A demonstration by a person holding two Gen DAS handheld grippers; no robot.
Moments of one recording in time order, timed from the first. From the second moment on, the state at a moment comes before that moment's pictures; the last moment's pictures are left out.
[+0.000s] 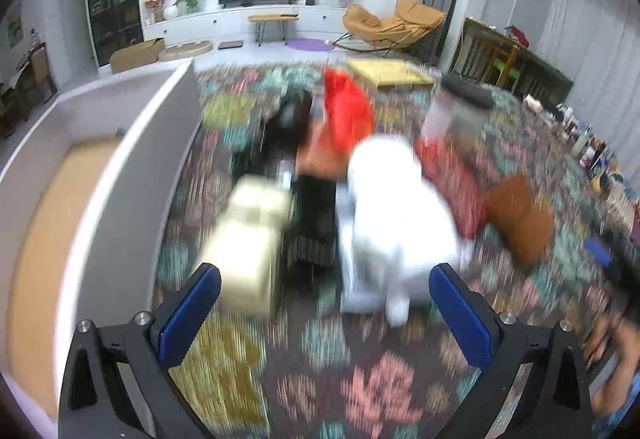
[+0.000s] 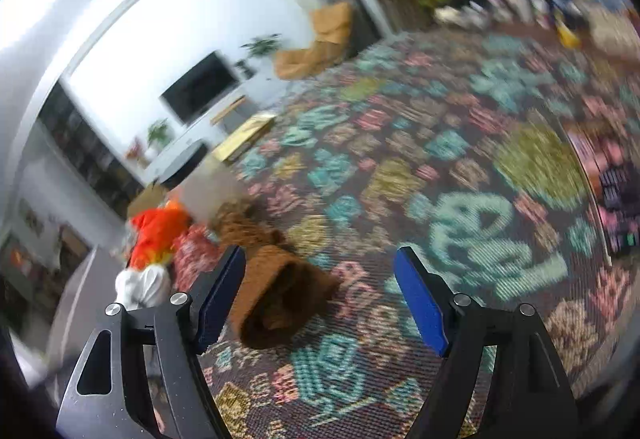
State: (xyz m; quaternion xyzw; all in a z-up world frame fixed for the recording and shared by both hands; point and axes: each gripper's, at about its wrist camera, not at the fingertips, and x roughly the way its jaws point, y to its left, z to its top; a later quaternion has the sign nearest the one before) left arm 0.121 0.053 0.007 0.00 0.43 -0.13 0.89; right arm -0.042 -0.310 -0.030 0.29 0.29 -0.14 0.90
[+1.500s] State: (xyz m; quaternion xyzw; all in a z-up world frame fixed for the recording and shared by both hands) left arm 0.062 0.339 0.088 -0.04 0.40 0.11 0.91; right arm 0.117 0.068 0.097 0.19 0.48 0.37 0.78
